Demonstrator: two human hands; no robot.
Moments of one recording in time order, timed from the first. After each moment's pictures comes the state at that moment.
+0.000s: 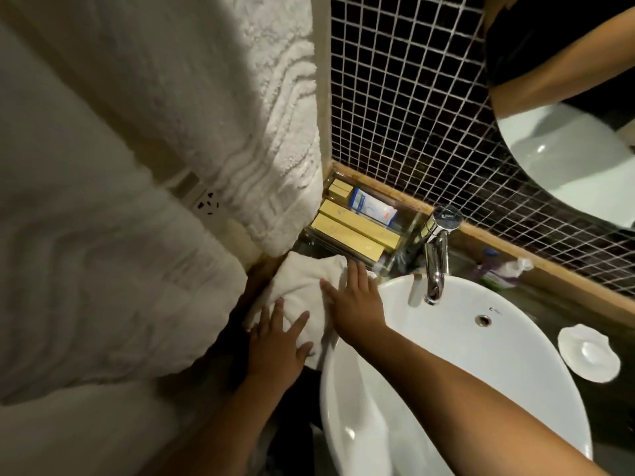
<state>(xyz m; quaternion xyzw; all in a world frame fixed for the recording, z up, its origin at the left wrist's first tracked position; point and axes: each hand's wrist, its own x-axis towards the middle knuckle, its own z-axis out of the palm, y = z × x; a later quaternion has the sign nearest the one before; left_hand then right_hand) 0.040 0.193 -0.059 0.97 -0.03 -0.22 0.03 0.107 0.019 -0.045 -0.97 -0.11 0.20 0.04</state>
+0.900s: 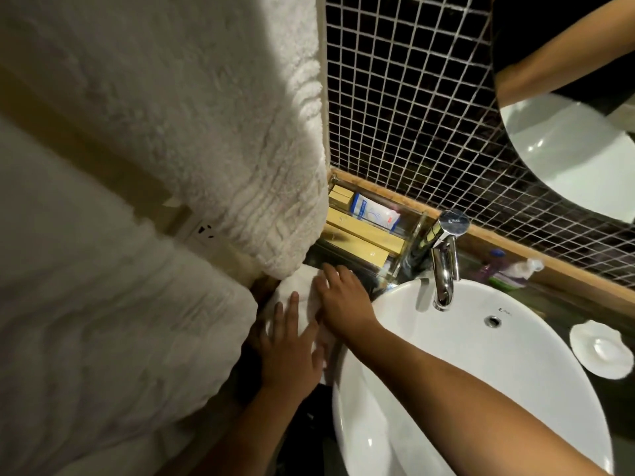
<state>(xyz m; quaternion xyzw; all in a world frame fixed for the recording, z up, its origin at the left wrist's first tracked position) 0.056 0.181 -0.048 0.99 -0.06 -0.14 -0.01 0.130 0.046 -0.036 -0.97 -0.13 0.13 0.15</state>
